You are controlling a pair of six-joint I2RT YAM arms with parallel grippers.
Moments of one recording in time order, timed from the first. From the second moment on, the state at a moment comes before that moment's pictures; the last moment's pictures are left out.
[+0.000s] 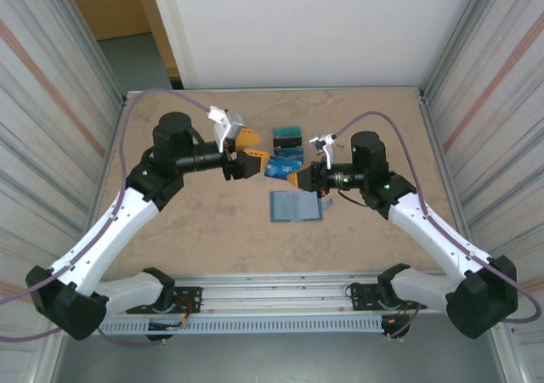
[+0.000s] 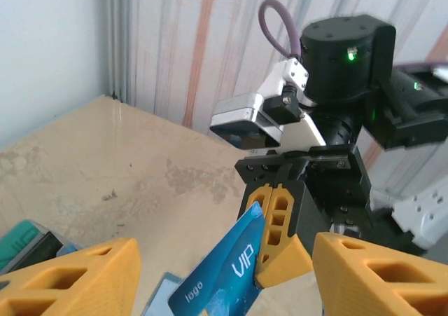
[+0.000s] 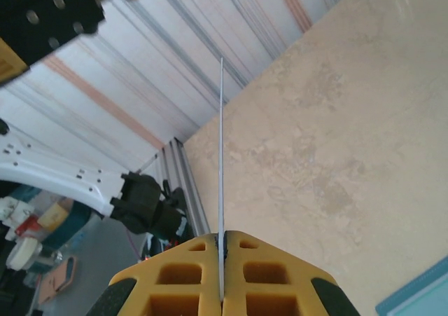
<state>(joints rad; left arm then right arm) -0.54 1.16 1.18 -0.26 0.72 0.00 0.49 1.11 0.88 -0.16 -0.87 0.35</state>
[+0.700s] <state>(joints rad) -0.62 1.57 1.60 -0.85 0.84 0.46 0.49 1.12 0.93 -0.33 -0.92 0.24</state>
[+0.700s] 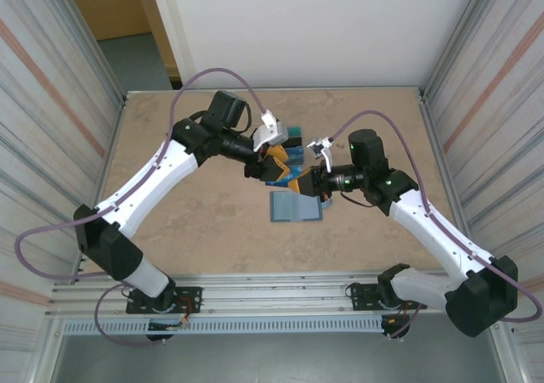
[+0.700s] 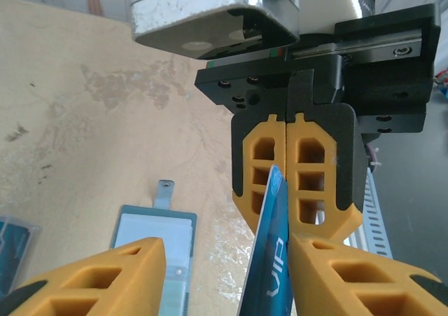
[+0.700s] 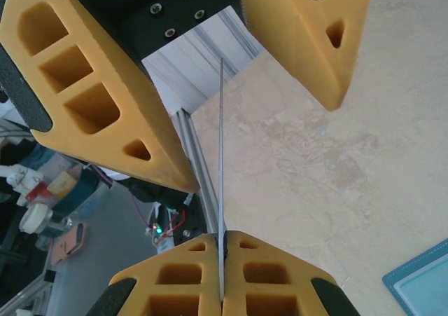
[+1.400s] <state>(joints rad) -0.62 1.73 1.76 -1.10 0.92 0.61 0.49 1.13 0.93 -0.37 -0.91 0.20</state>
